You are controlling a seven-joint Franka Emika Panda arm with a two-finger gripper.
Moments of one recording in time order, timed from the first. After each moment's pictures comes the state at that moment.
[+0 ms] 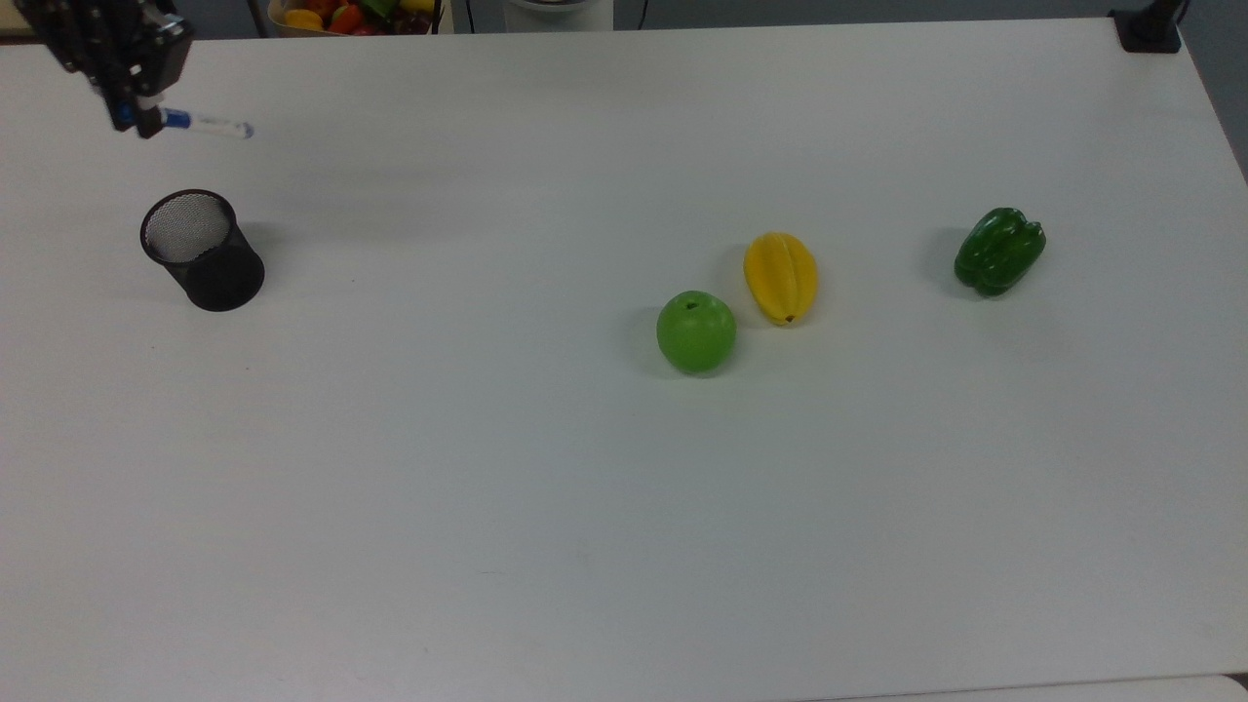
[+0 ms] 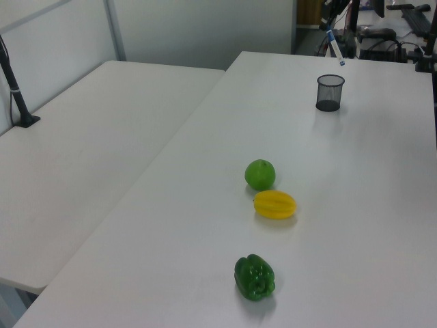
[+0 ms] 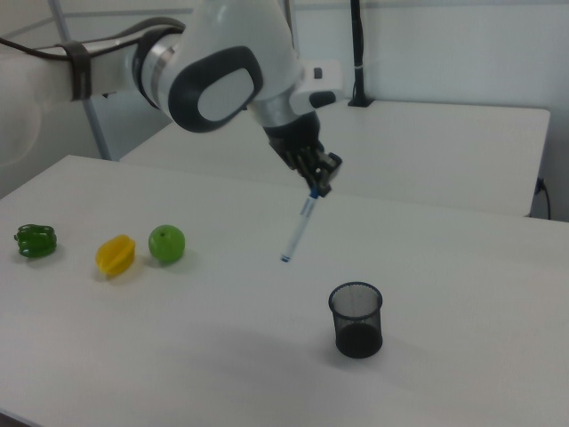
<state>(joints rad) 0.01 0.13 -0.39 -1.63 0.15 2.11 -0.14</state>
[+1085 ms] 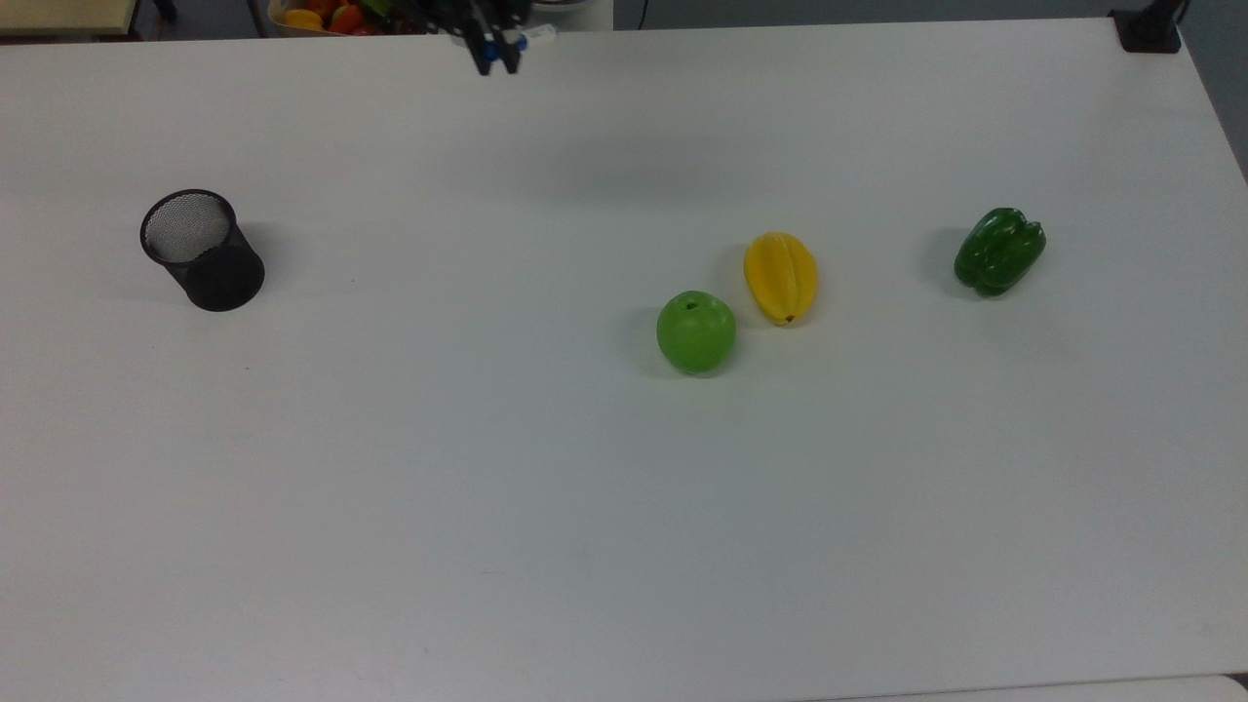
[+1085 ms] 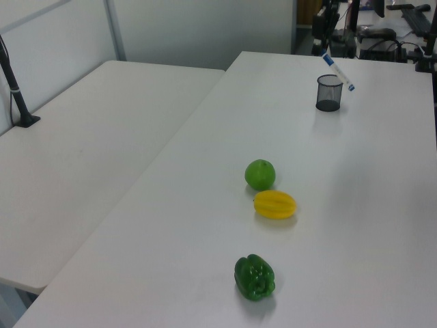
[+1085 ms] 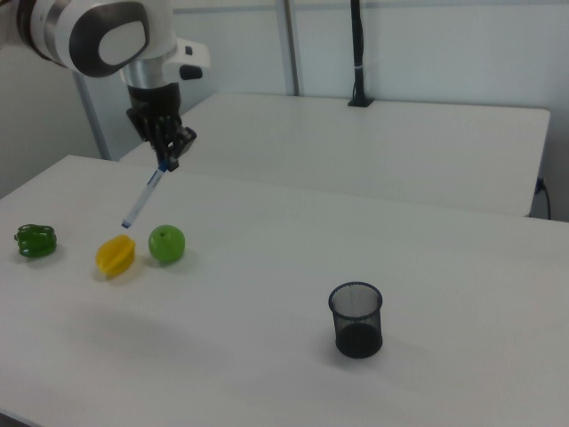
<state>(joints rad) 0.02 0.02 -0.04 -1.63 0.24 1.76 0.02</state>
